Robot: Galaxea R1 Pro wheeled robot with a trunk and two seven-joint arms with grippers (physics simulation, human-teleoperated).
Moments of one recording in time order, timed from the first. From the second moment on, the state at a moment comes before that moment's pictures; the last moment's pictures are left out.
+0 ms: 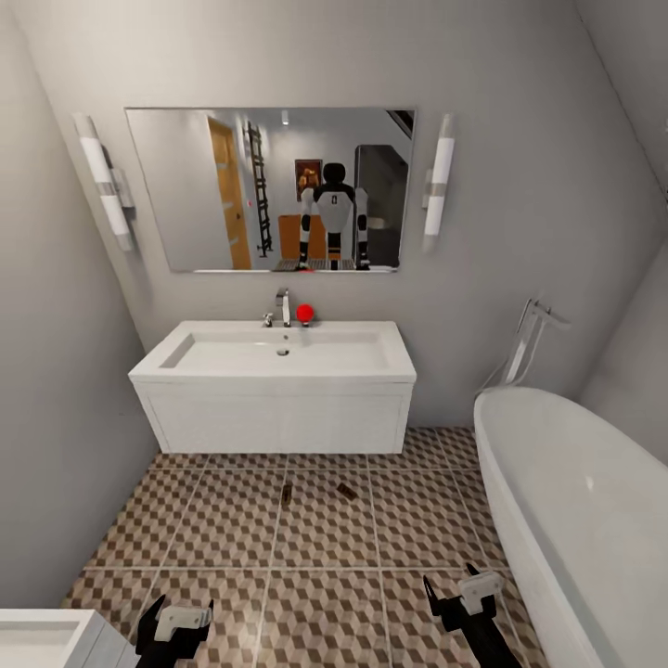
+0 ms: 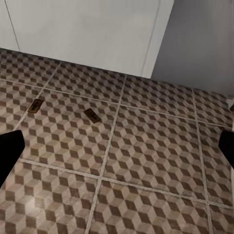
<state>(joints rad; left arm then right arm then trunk) -0.48 0.08 -0.38 0.08 0.25 -0.79 0.07 -0.49 -0.06 0.06 -0.02 0.13 -0.82 0.02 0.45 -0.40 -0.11</state>
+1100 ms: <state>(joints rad) -0.48 0.06 -0.38 0.08 0.25 -0.79 0.07 -0.49 -0.06 0.06 -0.02 0.13 -0.82 0.02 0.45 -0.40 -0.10</state>
